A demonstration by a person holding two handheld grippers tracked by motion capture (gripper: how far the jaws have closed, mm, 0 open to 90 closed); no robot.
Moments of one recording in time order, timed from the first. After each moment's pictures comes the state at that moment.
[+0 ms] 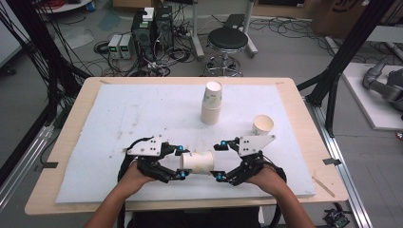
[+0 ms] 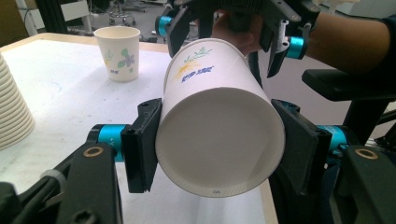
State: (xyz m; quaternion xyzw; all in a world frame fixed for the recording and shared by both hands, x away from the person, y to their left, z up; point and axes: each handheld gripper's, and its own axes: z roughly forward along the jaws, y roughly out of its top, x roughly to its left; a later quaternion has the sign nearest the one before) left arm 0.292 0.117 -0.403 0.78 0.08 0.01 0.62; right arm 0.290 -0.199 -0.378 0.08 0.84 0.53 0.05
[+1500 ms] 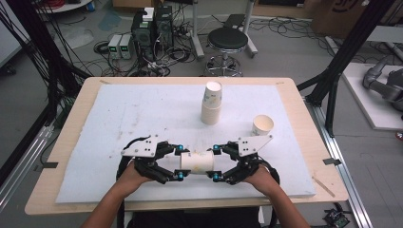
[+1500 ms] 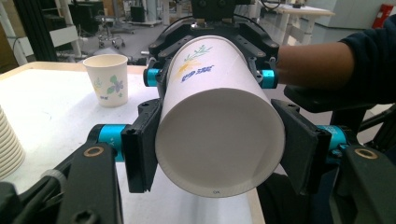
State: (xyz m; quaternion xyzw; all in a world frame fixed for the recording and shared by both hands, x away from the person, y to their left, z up) left arm 0.288 0.120 -0.395 0.76 0.04 0.01 0.65; right arm 0.298 -0.194 -0.397 0.05 0.81 0.59 -0.02
